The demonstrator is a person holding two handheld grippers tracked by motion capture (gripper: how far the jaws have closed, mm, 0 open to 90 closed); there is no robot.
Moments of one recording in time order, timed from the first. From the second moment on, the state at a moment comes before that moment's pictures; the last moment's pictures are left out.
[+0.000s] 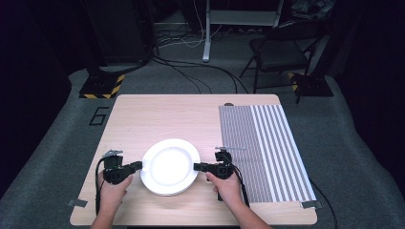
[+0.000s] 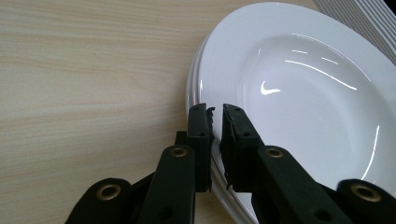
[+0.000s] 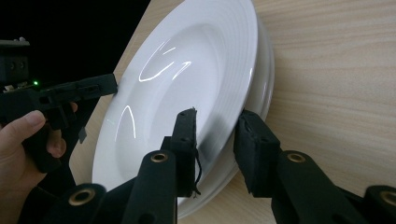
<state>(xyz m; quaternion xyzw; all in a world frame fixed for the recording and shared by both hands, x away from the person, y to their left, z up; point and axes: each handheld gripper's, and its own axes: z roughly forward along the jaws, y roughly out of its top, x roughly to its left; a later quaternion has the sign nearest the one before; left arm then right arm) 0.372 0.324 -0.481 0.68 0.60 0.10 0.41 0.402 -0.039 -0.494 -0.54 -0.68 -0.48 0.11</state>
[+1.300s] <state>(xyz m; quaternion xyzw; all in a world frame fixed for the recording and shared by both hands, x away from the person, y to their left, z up) 0.371 0.327 -0.484 0.67 0.60 0.10 0.42 0.416 -0.054 -0.512 -0.60 -0.57 -0.50 0.25</state>
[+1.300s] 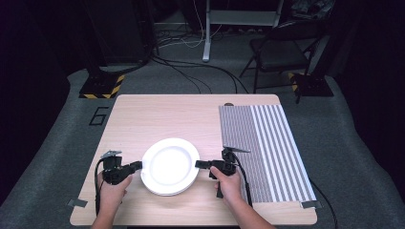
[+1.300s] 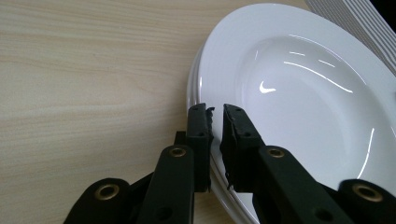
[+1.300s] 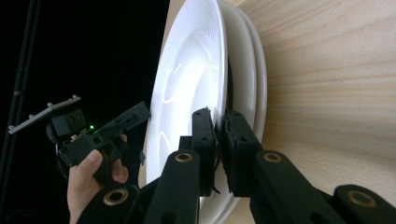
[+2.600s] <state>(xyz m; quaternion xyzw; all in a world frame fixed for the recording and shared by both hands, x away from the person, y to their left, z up) 0.379 0.313 -0.487 0.67 0.59 0.08 0.45 0.411 -0.073 -0.507 -0.59 -0.55 -0.54 0.25</state>
